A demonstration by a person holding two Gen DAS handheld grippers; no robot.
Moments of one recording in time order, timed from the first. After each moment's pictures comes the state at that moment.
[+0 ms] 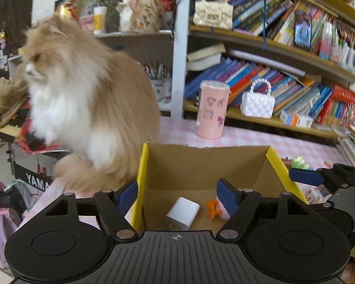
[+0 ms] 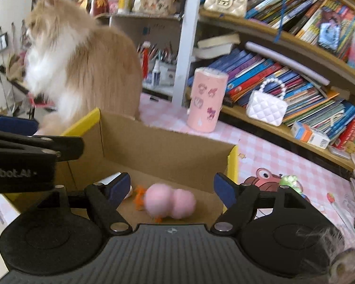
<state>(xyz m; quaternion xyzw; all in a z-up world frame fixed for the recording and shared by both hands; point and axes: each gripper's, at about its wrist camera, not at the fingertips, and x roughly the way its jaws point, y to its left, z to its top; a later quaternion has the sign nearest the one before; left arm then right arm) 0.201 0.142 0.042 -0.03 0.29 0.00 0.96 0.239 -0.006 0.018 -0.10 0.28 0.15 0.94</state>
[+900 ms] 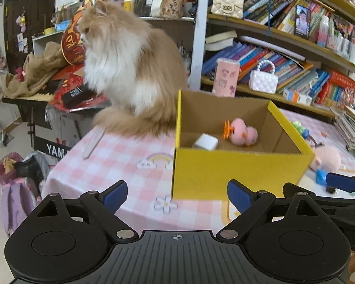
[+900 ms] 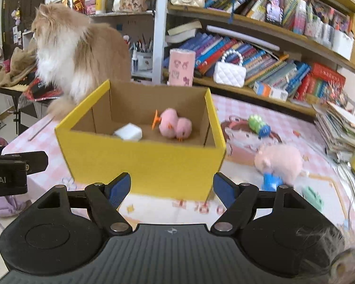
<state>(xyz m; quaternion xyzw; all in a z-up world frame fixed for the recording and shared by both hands) 0.065 0.170 0.020 -0.03 0.33 0.02 0.94 0.081 -0.002 0.009 -0.05 0.31 0.05 0.95</state>
